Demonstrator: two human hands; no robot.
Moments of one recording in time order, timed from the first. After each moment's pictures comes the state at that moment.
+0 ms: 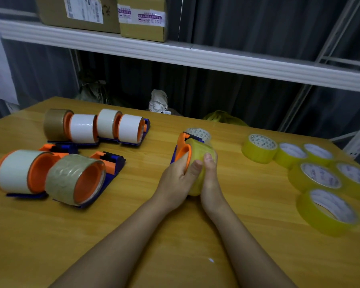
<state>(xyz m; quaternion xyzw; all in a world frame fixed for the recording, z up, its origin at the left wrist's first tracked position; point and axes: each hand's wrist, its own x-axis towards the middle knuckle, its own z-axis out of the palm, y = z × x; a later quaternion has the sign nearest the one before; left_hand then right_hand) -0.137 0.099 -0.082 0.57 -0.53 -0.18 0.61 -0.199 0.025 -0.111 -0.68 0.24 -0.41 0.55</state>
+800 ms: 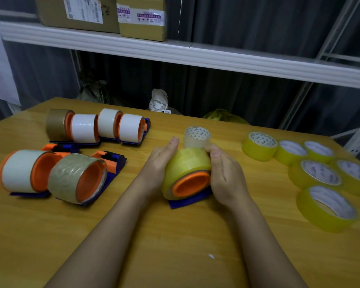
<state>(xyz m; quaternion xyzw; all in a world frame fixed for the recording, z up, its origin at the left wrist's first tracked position) -0.118 0.122 -0.056 0.56 -0.42 -0.30 0.65 -0.238 0.010 -0.082 -0.85 0.21 -0.42 0.24</state>
